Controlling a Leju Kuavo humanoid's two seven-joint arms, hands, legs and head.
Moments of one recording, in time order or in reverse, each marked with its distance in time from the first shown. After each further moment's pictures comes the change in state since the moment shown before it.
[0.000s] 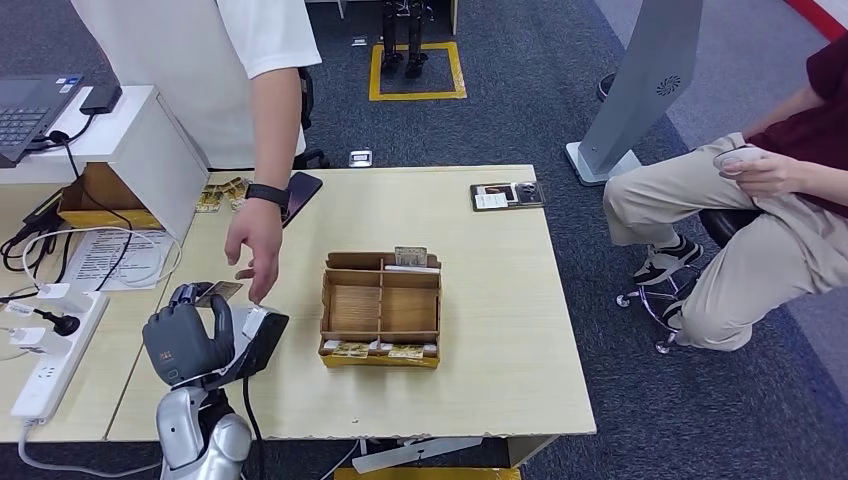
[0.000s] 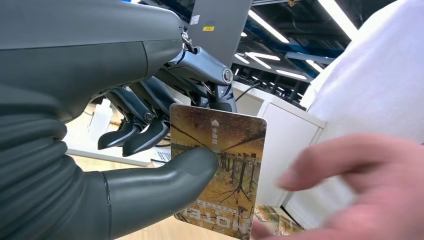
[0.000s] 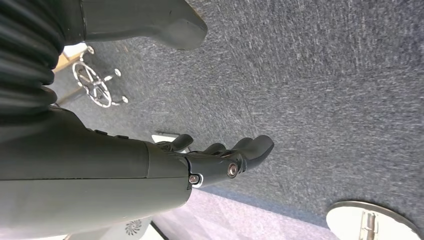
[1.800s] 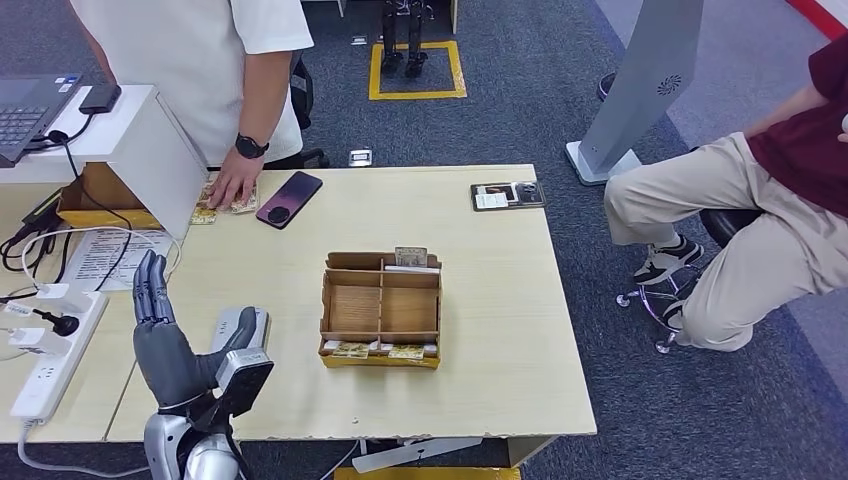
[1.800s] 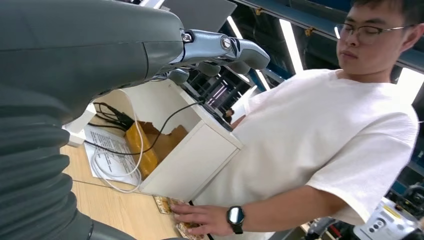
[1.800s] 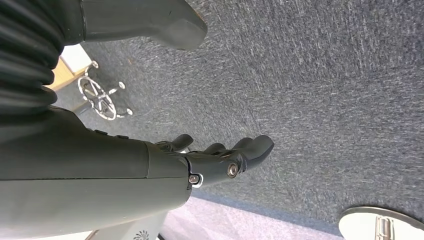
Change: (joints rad) left arm 0.150 0.016 -0.123 -0.254 0.402 -0.002 -0.361; right arm 0.003 0.000 0.009 0.005 -0.082 -0.009 -0.023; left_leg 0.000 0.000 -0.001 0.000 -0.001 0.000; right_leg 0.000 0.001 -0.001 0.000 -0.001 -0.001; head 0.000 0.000
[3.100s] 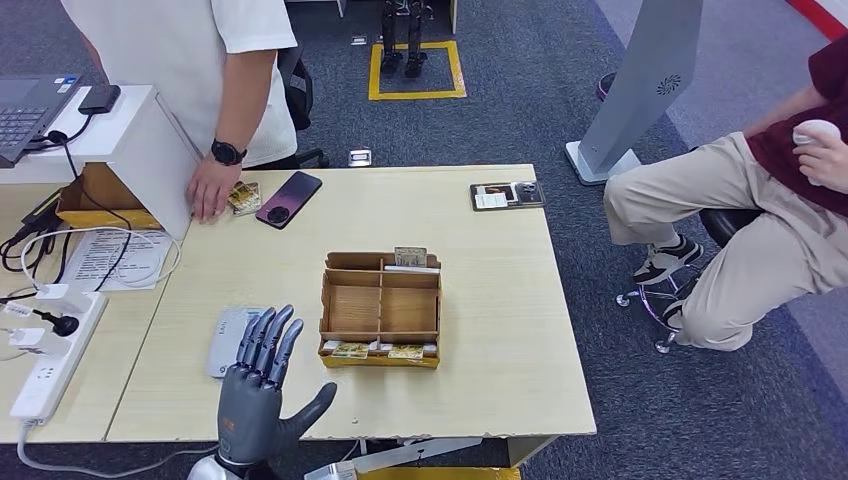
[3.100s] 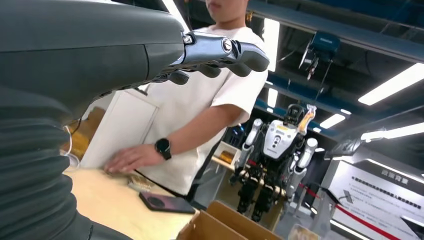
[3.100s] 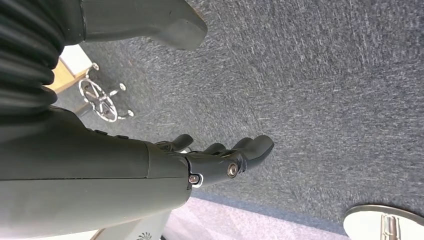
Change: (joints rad) left arm 0.134 0.132 -0.294 0.007 -0.235 0.000 -0.053; right arm 0.004 -0.008 -0.007 0.000 -0.016 0.004 -0.013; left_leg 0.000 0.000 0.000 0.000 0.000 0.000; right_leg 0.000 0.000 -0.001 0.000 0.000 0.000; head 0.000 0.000
